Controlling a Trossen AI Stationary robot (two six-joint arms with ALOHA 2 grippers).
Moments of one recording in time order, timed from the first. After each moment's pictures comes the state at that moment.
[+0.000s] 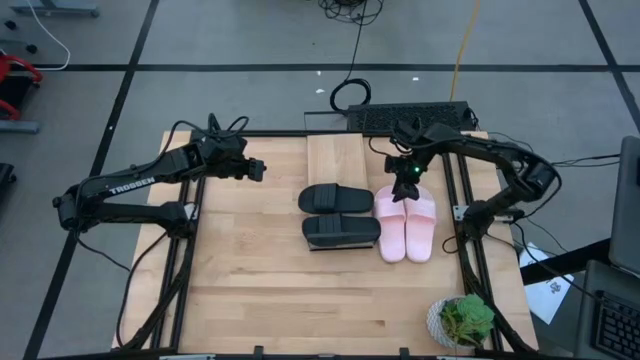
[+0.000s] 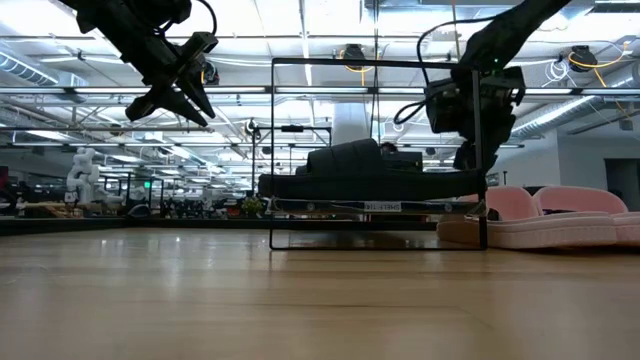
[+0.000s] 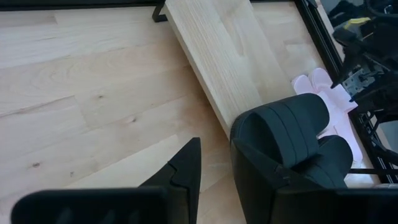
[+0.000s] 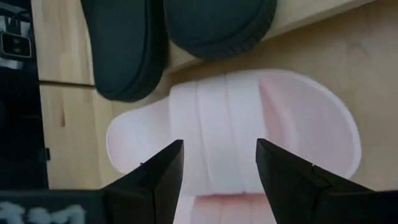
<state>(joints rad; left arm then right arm) 0.49 0.98 0.79 -0.52 0.03 -0.76 -0.73 1.50 0.96 -1.00 -0.63 -0.48</state>
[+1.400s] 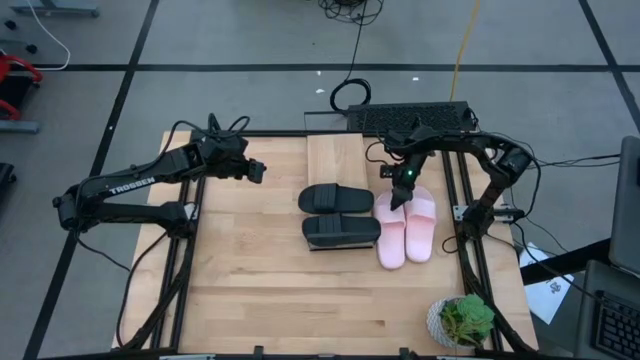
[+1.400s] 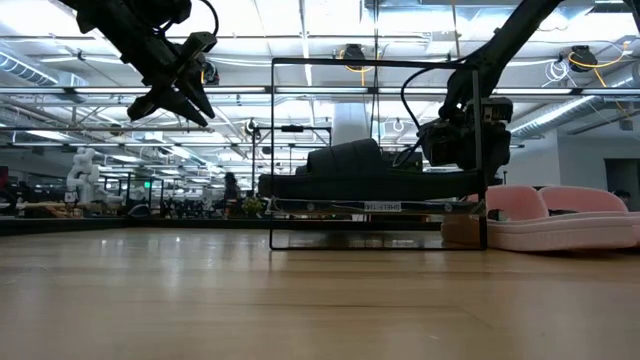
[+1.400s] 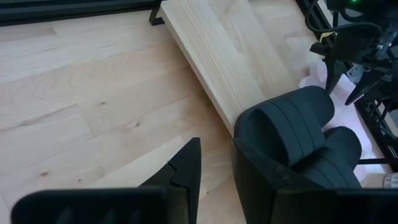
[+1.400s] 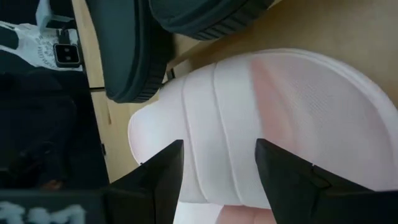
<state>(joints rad) 0.49 0.98 0.79 -0.52 0.04 -0.69 -0.75 1.71 0.96 -1.07 -0.78 -0.49</state>
